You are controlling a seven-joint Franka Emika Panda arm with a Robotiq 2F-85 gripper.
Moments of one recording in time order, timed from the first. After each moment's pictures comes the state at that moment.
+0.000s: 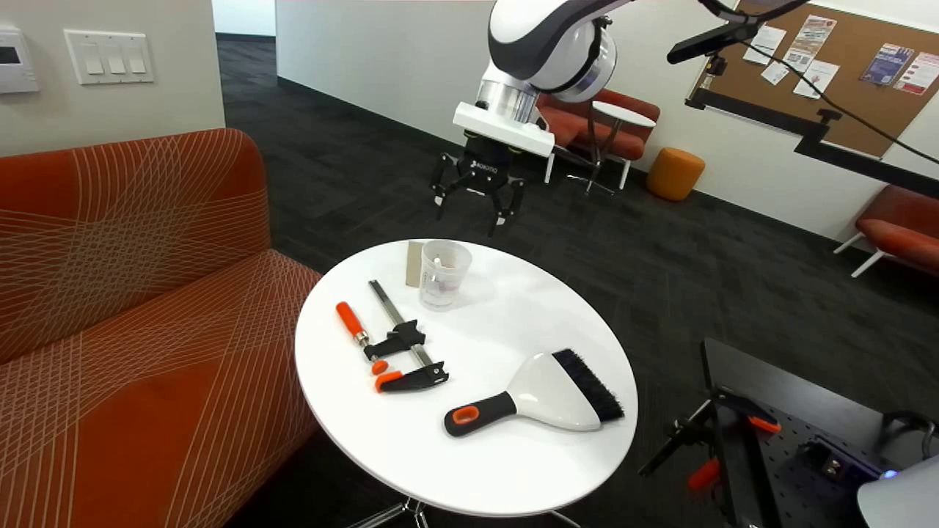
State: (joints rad) arm -0.16 0.68 -0.14 -1.61 0.40 2.16 0.75
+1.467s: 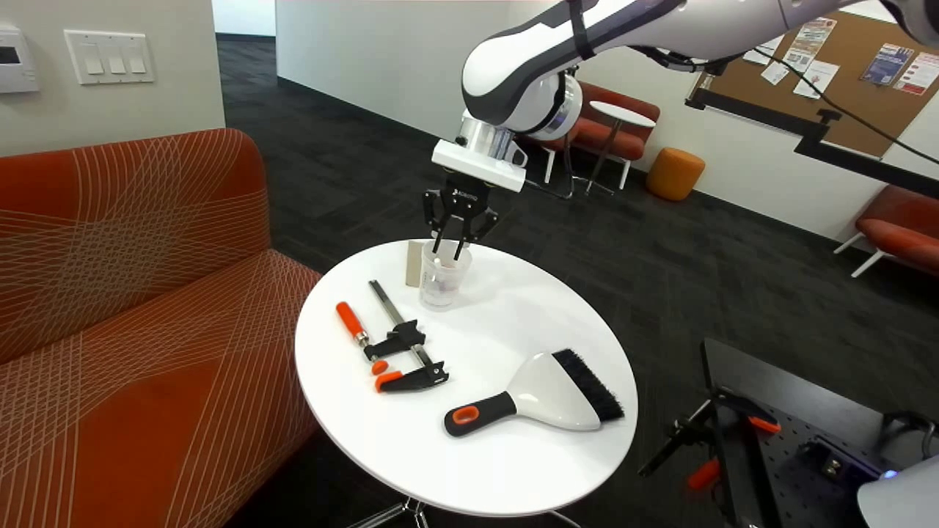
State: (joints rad) arm -0.17 0.85 -0.14 -1.48 0.42 2.22 0.75
